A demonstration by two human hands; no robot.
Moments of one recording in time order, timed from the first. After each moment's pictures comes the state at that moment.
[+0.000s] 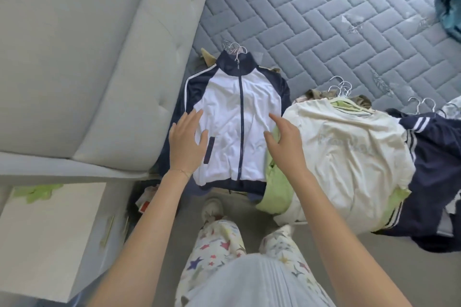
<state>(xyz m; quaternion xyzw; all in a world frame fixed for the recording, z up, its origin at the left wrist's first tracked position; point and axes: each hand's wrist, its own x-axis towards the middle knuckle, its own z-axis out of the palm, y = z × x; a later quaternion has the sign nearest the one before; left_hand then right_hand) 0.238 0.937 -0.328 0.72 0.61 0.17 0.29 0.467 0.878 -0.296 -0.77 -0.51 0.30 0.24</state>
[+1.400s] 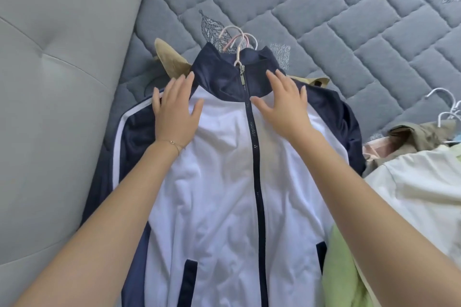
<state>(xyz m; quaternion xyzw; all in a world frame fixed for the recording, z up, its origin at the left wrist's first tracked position) 0.341 1.289 -0.717 0.76 0.59 0.15 0.21 0.567 1.241 -0.693 -0.80 -0.56 0.20 0.09</state>
